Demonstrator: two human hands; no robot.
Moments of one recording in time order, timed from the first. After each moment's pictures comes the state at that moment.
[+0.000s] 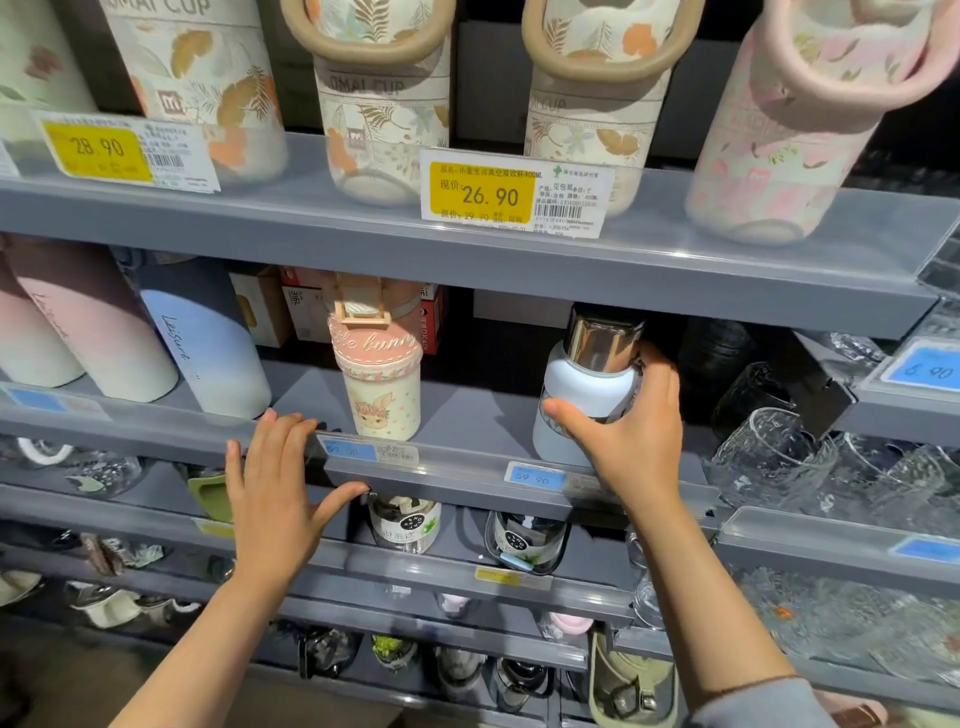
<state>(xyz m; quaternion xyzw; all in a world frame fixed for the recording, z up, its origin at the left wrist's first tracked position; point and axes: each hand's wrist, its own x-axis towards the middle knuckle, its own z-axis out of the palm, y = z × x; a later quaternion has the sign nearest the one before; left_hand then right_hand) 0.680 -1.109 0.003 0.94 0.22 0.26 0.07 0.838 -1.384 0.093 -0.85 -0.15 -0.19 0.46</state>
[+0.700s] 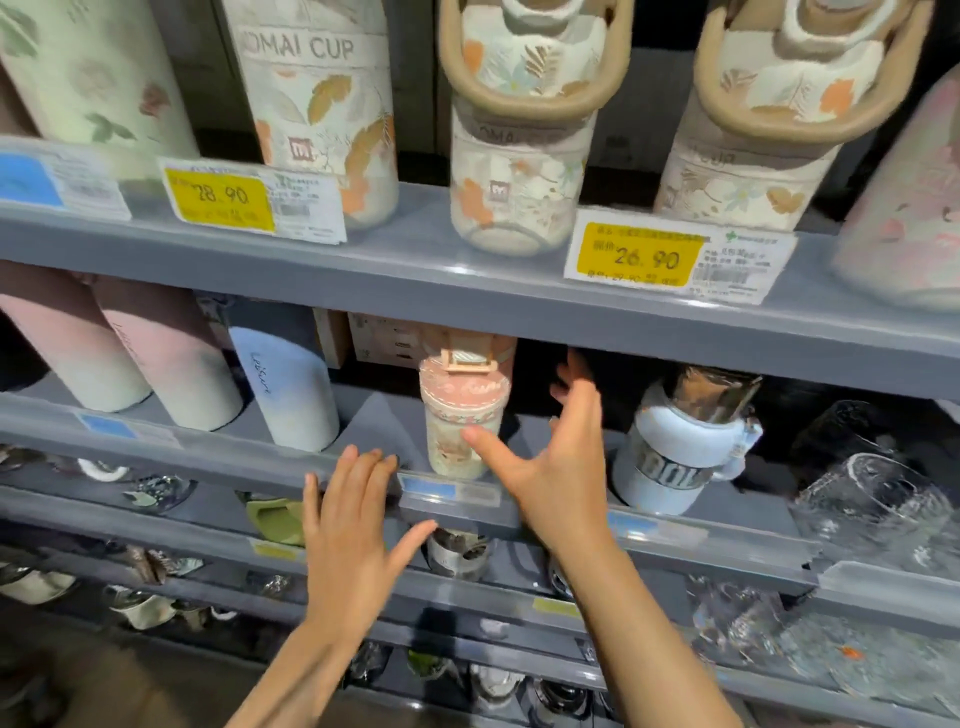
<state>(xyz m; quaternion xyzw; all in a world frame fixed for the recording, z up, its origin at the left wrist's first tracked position) 0.676 -1.095 -0.001 0.93 0.18 0.30 0.06 0.778 -1.253 0.110 -0.82 -0.24 -0.10 0.51</state>
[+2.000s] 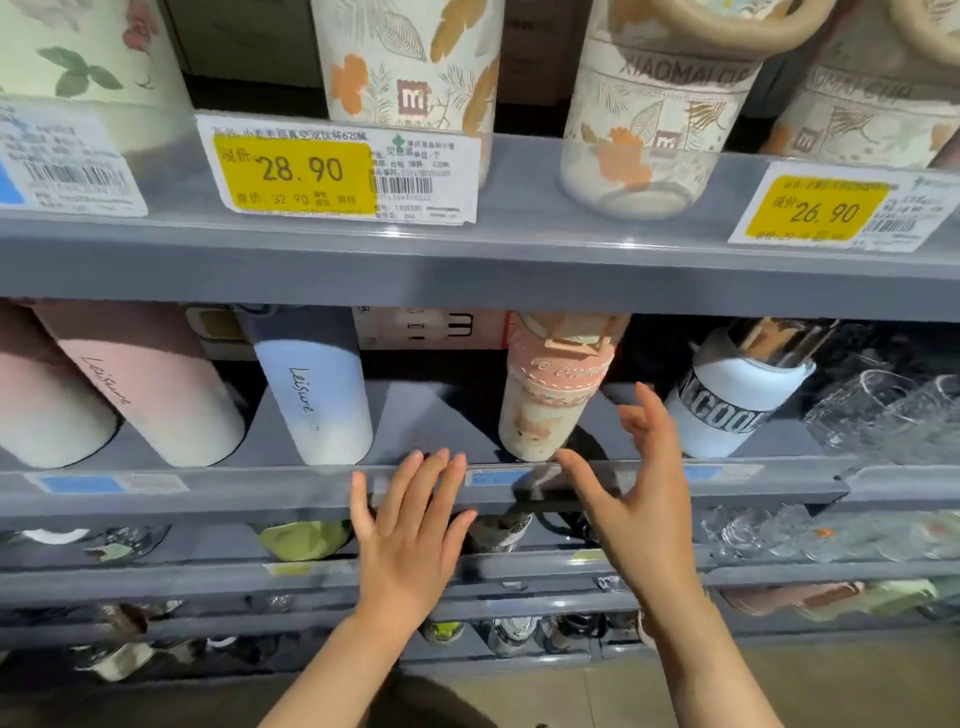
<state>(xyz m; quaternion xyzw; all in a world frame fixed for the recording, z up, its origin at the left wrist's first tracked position) 0.688 -1.054 -0.027 0.91 0.01 0.42 -0.02 0.728 -1.244 0.077 -0.87 -0.07 -0.13 0.47</state>
